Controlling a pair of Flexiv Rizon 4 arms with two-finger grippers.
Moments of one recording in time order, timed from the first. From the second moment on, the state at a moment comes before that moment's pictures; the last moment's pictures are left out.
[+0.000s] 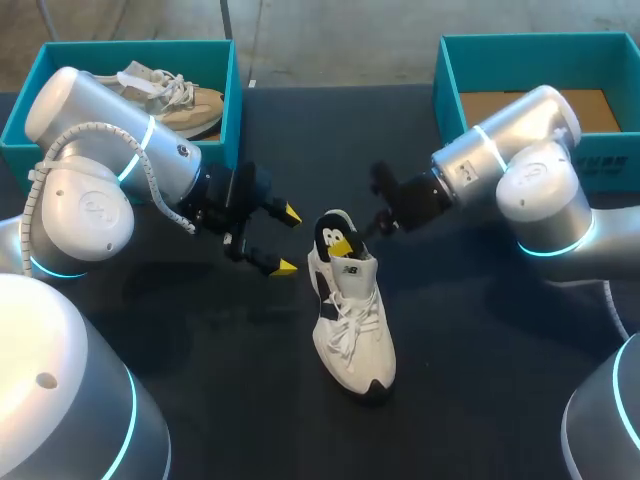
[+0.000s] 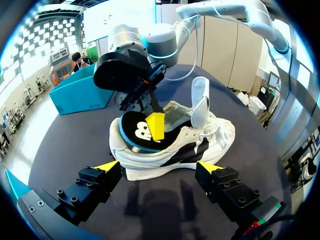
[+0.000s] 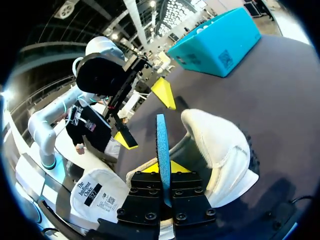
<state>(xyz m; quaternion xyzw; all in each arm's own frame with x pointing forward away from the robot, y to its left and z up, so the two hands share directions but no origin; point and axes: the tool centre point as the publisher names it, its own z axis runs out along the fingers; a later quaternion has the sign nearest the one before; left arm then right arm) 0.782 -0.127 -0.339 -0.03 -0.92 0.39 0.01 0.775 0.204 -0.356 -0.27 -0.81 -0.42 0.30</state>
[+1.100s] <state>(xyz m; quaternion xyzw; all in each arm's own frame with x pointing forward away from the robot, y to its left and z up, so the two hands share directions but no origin) 0.782 -0.127 -0.339 -0.03 -0.92 0.39 0.01 0.774 0.205 -0.344 -0.26 -0.82 -0.45 0.26</state>
